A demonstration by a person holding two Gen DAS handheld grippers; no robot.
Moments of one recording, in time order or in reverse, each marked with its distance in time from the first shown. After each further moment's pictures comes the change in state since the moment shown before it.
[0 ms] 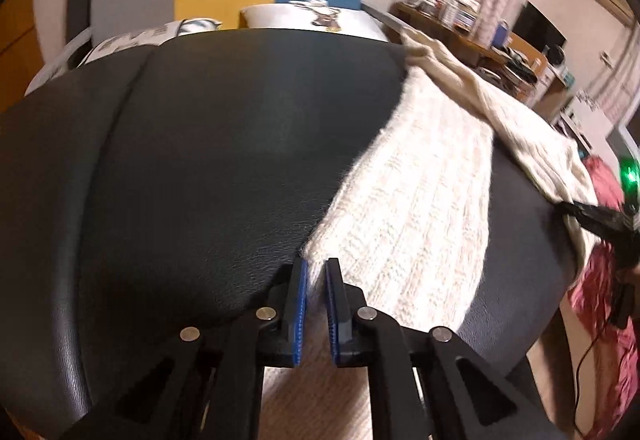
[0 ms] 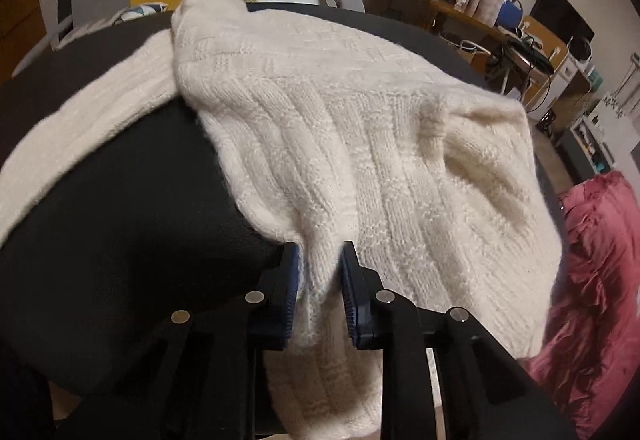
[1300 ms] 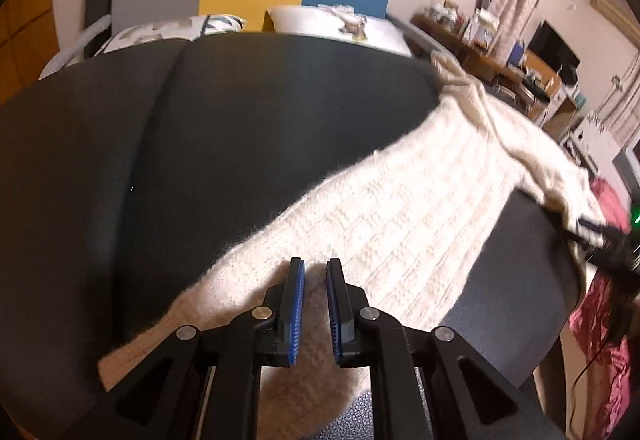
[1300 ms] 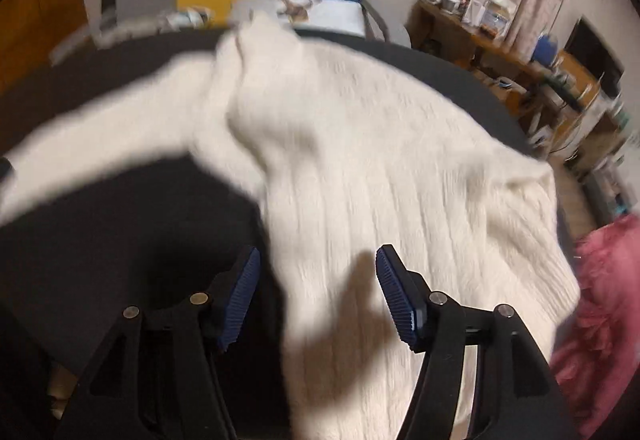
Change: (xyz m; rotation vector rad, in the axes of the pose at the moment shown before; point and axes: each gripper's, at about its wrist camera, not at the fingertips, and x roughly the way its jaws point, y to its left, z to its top) left arm -0.001 0.041 0.025 -0.058 -0.011 -0.018; right arm -0.016 0.040 0.001 -0.153 -0.069 -0.012
